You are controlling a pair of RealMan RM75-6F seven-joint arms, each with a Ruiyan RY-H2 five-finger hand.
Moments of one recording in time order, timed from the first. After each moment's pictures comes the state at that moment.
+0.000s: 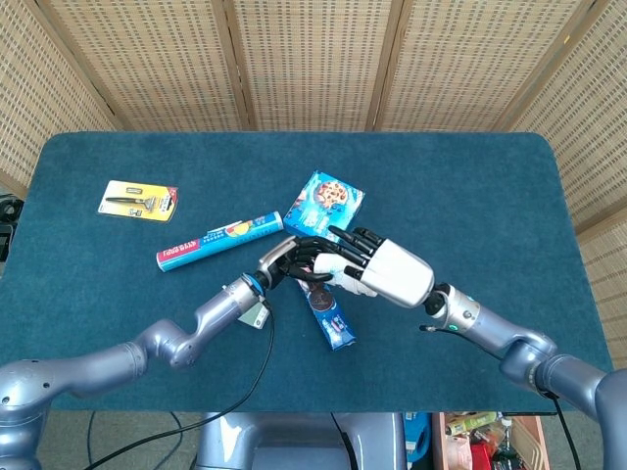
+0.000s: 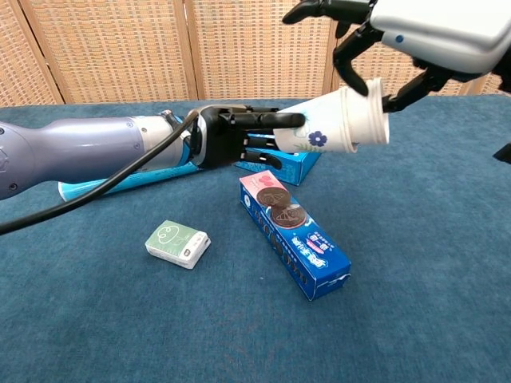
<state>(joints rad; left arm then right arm) -0.99 -1.74 -0.39 -1.15 1.32 0.48 -1.30 0.83 -1.46 0.05 -1.02 -1.93 1.49 0.10</state>
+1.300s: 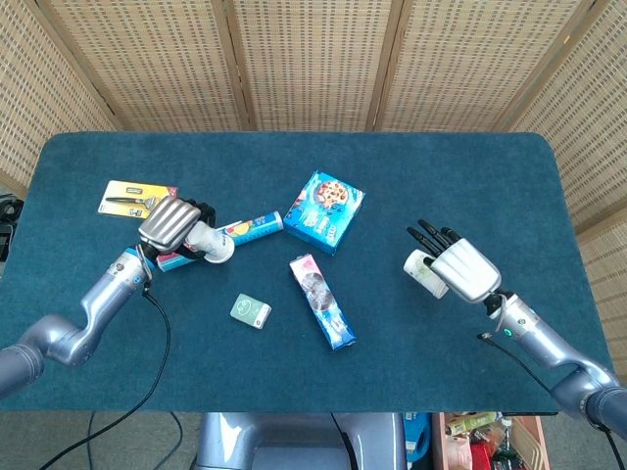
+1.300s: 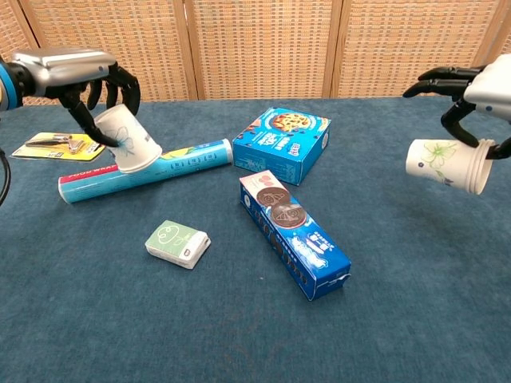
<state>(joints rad) -0.82 -1.40 -0.18 -1.19 1.43 0.84 0.00 0.66 -1.40 -0.04 -0.96 -1.75 1.28 0.02</state>
